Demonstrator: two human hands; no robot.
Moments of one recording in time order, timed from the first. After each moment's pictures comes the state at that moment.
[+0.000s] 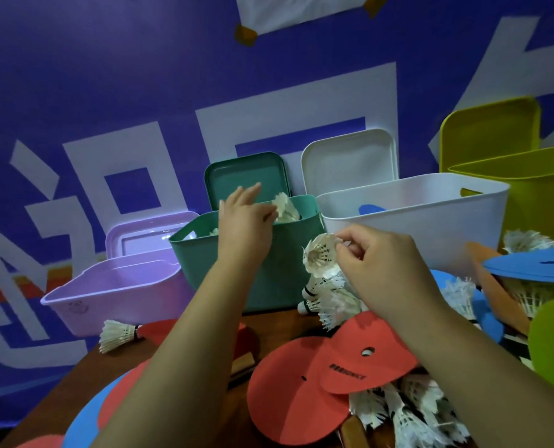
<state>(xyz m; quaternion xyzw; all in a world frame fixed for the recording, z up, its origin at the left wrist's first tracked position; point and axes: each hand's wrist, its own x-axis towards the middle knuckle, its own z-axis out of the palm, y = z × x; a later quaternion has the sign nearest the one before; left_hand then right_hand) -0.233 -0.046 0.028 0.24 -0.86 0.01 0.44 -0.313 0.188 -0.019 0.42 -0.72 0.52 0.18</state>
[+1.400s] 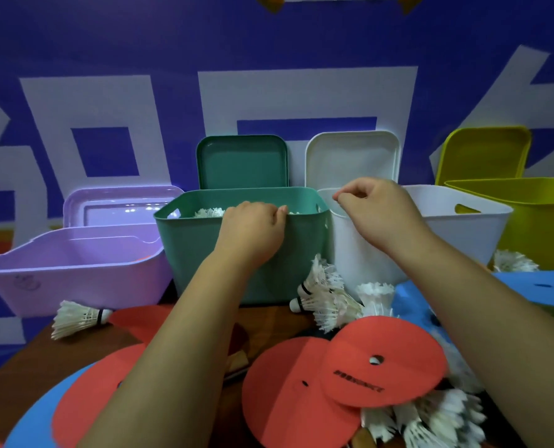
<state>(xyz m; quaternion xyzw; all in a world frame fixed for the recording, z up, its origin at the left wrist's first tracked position) -0.227 -0.050 0.021 0.28 -0.91 0.04 0.31 -0.347 0.129 0.049 0.39 -0.77 0.49 0.09</state>
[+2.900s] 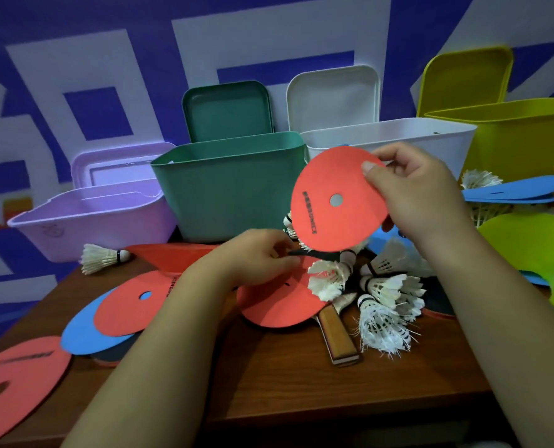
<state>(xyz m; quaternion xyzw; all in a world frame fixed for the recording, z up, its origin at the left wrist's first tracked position) -0.150 0.037 -0.062 0.19 -0.97 -0.14 0.07 -0.296 0.252 -0.017 0.36 -0.67 0.64 0.07</state>
